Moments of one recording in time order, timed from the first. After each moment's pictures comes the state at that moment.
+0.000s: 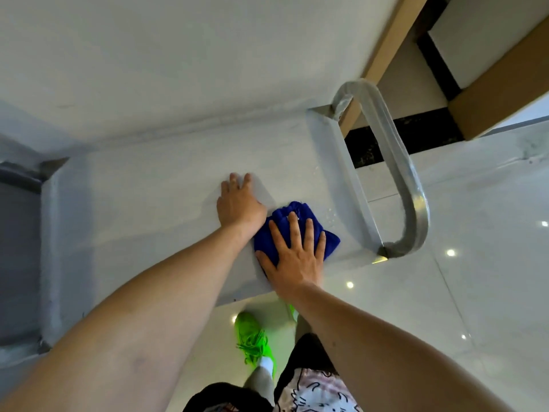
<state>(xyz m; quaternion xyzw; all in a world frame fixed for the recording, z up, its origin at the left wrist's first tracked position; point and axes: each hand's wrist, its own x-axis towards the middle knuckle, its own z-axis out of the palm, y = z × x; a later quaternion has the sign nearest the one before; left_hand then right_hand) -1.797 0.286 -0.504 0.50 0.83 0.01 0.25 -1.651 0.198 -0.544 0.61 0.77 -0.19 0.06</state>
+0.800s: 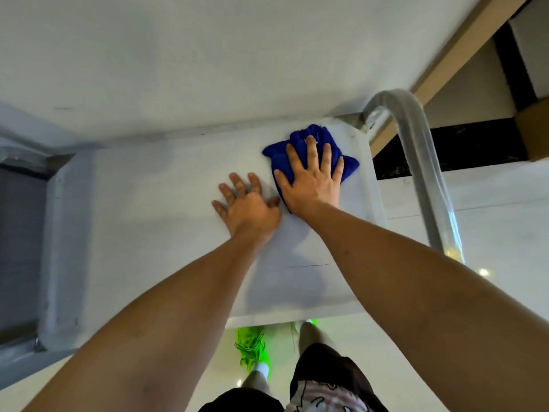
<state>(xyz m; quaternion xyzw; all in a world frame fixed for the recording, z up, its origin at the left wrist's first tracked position) -1.791 0.343 -0.531 0.42 0.88 -0.03 0.23 -1.687 0.426 -0.547 0.56 0.80 -0.18 0.02</state>
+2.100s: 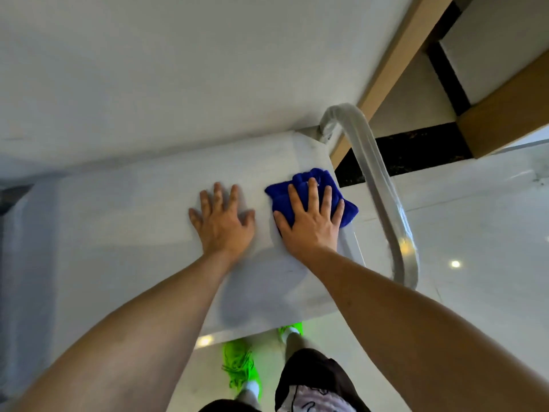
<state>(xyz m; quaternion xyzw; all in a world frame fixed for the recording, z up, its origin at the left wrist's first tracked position) -1.791 0.333 -0.535 0.51 0.84 -0.01 0.18 -1.616 0.374 -0.546 0.63 0.76 -0.16 0.04</state>
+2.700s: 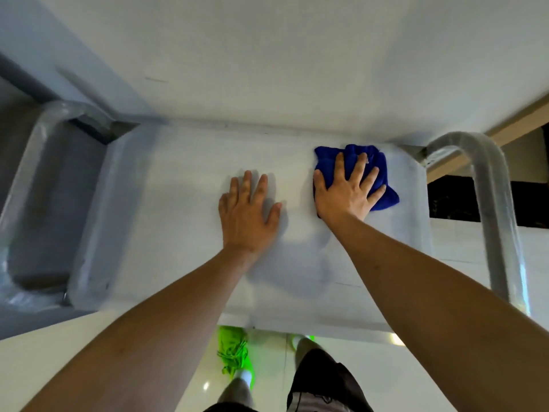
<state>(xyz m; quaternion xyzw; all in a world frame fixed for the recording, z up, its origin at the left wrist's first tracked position) -1.867 0.270 -0.528 0.46 0.87 0.09 0.13 -1.739 0.418 -0.542 0.64 0.75 -0.17 0.05</state>
